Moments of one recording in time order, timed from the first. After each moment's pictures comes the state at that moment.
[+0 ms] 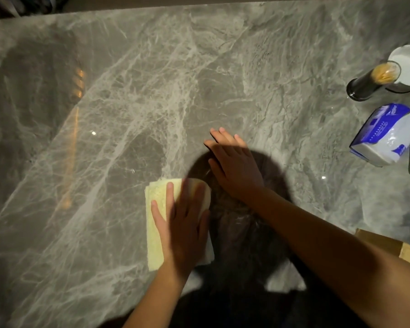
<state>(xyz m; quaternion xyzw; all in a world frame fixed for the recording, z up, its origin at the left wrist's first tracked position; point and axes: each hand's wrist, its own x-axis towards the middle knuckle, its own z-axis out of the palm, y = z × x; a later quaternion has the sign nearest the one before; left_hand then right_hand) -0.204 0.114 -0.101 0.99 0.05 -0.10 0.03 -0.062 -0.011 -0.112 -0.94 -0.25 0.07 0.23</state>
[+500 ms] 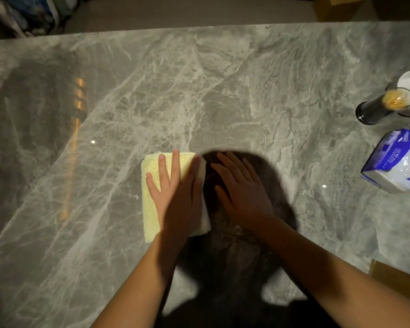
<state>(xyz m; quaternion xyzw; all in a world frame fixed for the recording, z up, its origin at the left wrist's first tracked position) -0.097 0.145 -0.100 0.99 0.10 -0.04 0.11 -0.061 -0.011 -0.110 -0.94 -0.24 0.07 0.21</state>
